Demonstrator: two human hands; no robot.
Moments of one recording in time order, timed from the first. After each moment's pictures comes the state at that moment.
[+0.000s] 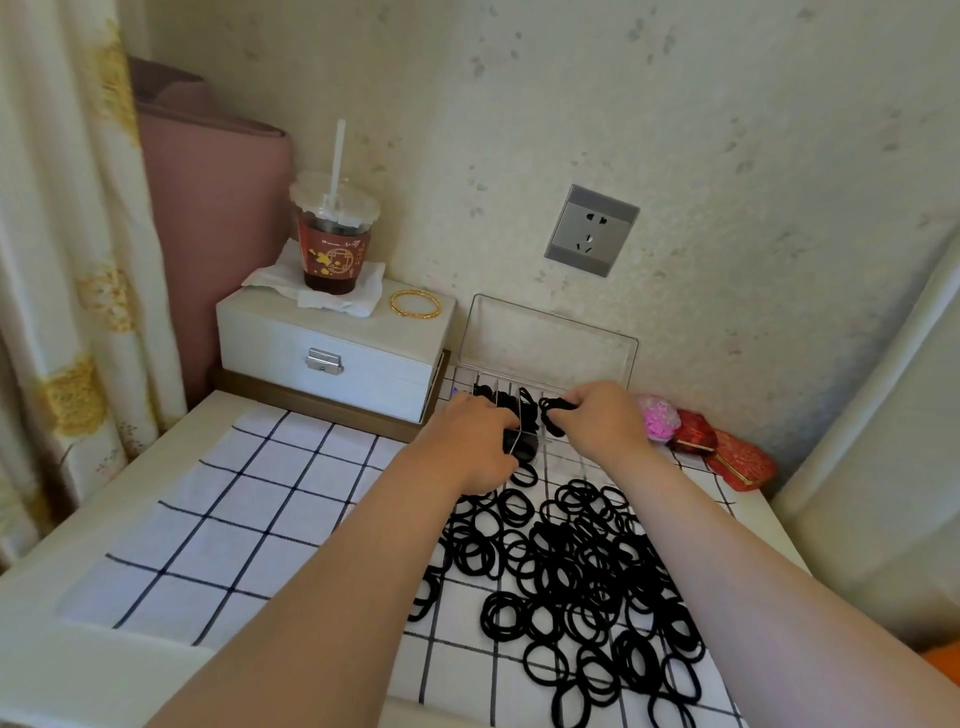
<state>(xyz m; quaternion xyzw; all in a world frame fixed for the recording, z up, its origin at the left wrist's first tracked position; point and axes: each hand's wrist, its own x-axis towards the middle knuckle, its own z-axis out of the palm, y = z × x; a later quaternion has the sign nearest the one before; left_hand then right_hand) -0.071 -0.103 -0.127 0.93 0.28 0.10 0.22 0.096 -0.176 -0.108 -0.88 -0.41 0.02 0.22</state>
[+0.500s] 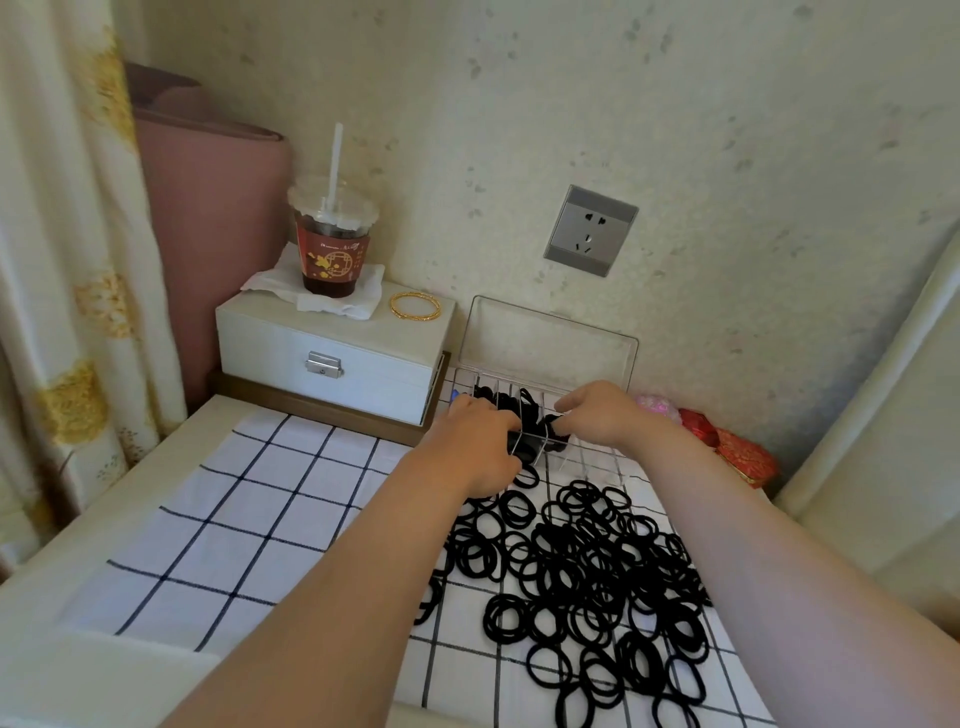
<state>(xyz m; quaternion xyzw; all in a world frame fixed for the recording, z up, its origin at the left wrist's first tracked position) -0.067 -0.106 -0.127 0.93 0.29 0.09 0.21 0.105 -0.169 -0.084 -0.89 -0.41 0.18 0.12</state>
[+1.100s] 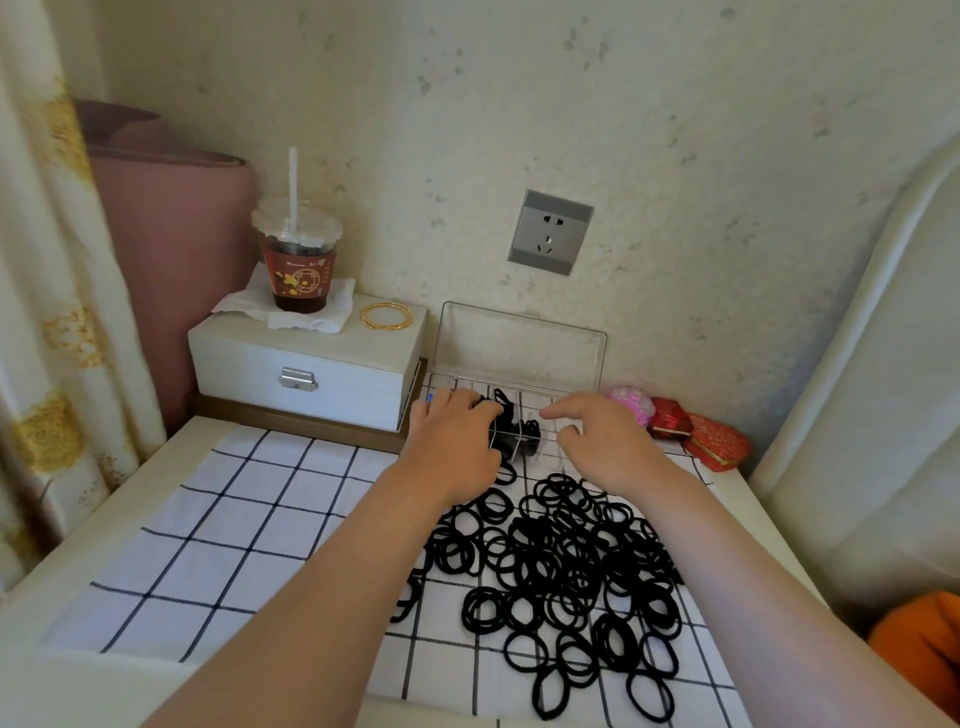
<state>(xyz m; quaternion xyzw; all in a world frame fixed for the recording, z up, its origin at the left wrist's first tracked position) -0.066 -0.122 -0.123 0.93 0.30 0.15 0.14 0.082 -0.237 -0.085 -0.83 -0.52 0.06 0.21</state>
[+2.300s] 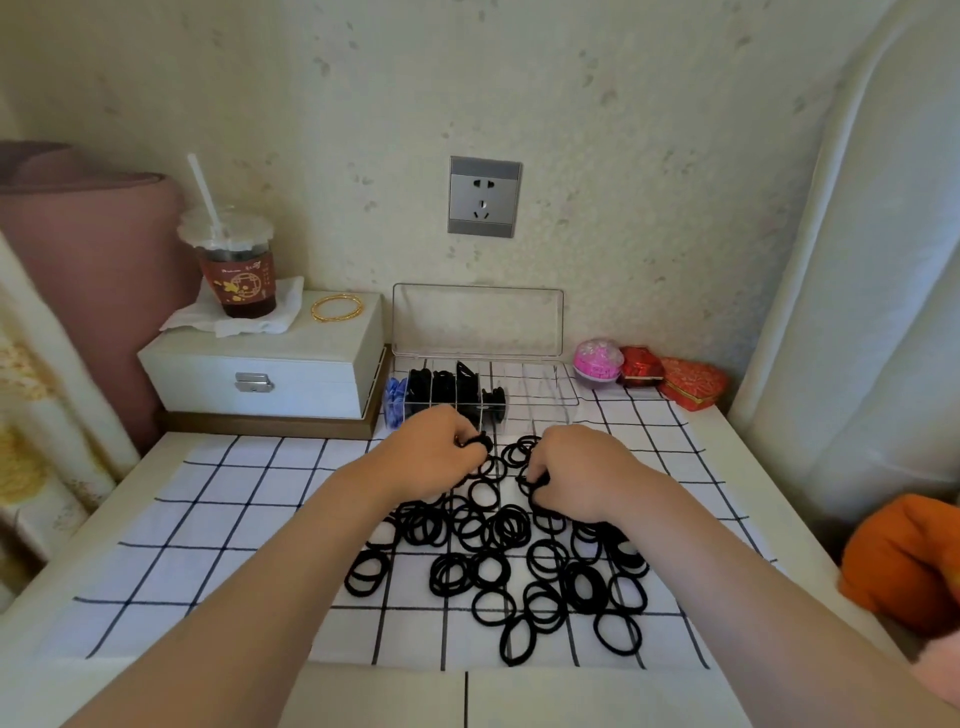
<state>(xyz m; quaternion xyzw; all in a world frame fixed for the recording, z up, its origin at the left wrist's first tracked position) -0.063 -0.149 -0.120 0.91 0.25 0.08 0.31 0.075 -0.286 -0.114 -0.83 -0.56 0.10 0.00</state>
